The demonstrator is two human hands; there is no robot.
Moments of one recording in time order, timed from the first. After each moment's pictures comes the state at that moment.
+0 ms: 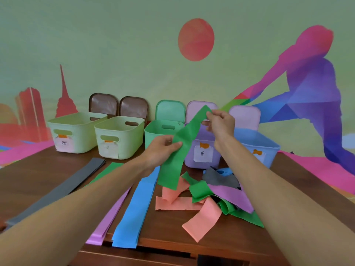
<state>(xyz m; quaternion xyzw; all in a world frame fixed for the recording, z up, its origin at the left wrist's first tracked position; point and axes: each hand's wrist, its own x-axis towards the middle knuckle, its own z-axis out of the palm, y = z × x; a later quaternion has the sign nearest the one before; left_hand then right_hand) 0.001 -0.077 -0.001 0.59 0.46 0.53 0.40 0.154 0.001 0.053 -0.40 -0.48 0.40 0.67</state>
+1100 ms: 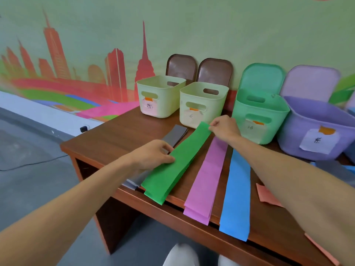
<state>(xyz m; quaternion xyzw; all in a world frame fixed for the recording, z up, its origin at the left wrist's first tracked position) -0.229 -0.163 -0.072 0.48 0.71 0.35 0.38 -0.090 0.074 -0.087 -0.49 -0.81 0.16 0.27</state>
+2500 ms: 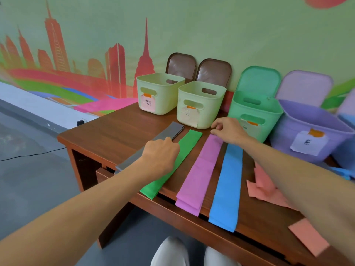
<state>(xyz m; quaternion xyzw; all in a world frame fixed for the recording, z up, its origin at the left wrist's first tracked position) -0.184 -0.156 -0.076 0.62 0.78 -0.02 -0.07 -0.051 0.068 -0.075 -0.39 -0.89 0.09 0.21</state>
